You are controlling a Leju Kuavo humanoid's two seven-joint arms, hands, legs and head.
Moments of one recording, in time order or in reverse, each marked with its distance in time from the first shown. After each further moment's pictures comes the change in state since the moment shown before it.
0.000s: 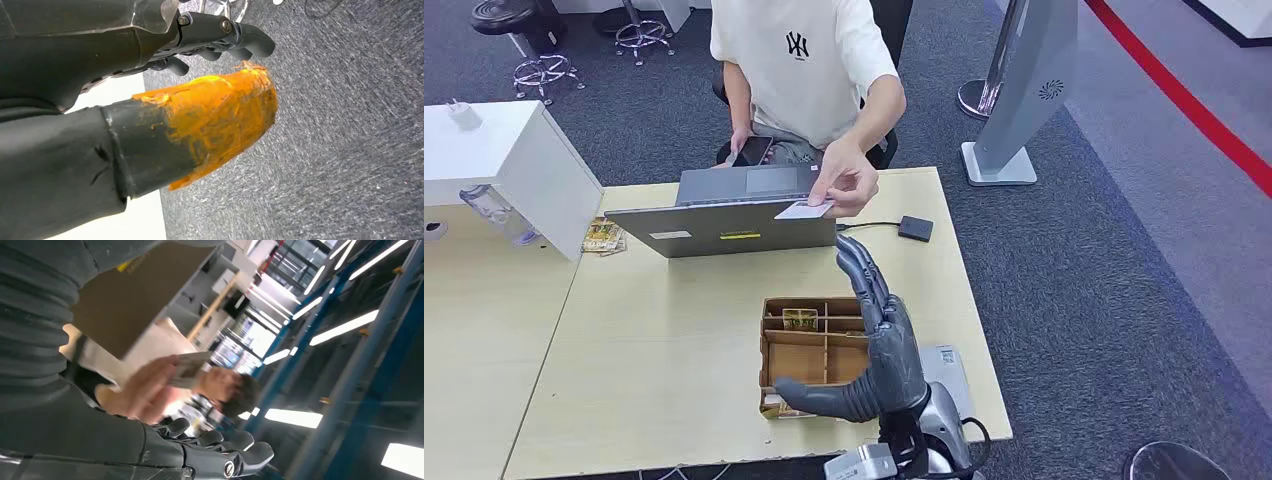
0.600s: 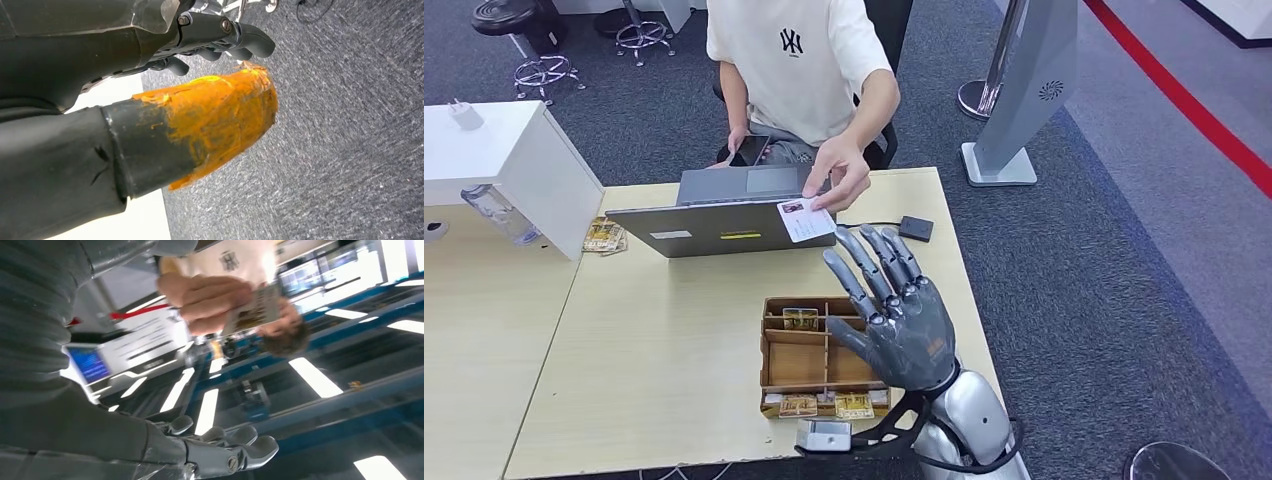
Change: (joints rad) left arm -0.022 0.000 0.000 0.000 -0.060 -0.036 0.011; right arm 0.026 0.134 -0.315 -0.029 0.676 -0.003 0.062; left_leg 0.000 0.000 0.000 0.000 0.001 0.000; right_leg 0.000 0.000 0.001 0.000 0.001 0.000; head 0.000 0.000
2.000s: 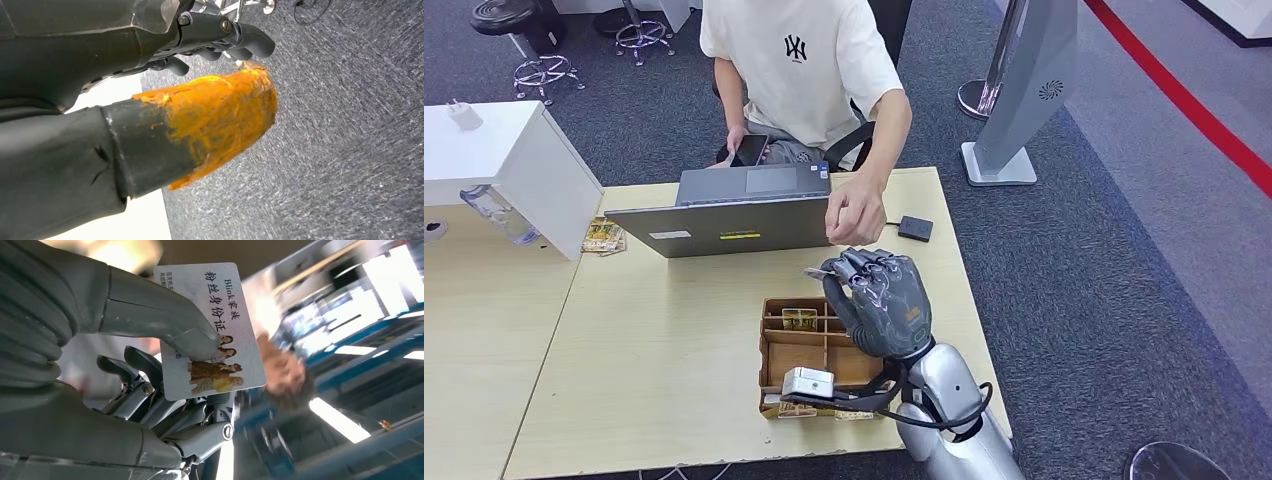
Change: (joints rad) left arm -0.004 0.001 0.008 0.000 -0.012 -0.008 -0.008; right arm -0.136 -0.087 0.133 0.204 -0.248 0.018 0.195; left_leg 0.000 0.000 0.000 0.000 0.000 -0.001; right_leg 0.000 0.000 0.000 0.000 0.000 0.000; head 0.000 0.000
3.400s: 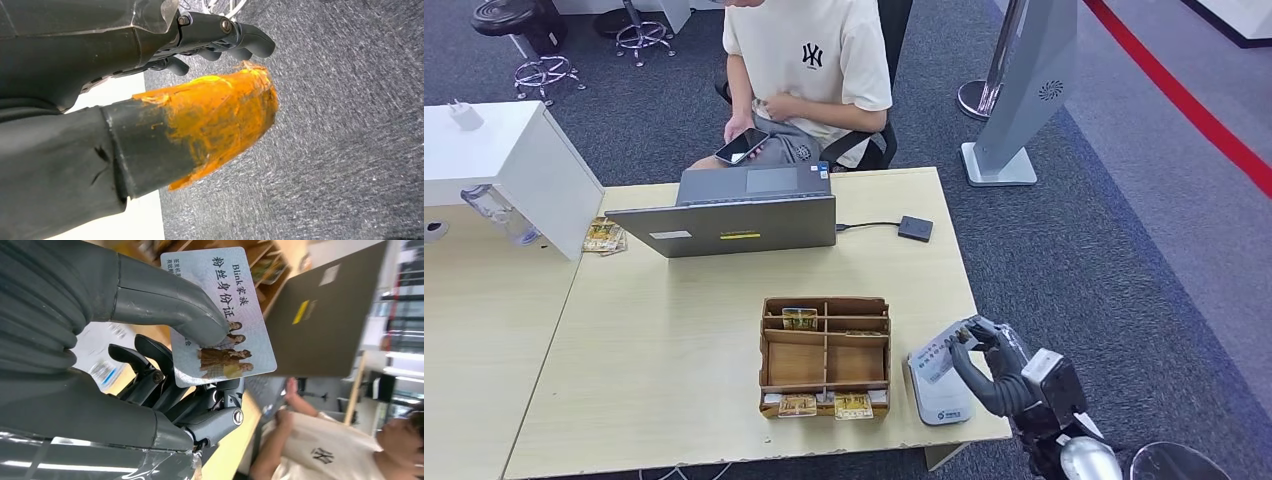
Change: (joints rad) left arm 0.032 0.014 0.120 0.000 0.060 0.025 -0.049; right arm 0.297 -0.320 -0.356 -0.143 -1.128 0.763 -0.045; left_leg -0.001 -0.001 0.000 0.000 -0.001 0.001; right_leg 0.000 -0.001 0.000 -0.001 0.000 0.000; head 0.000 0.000
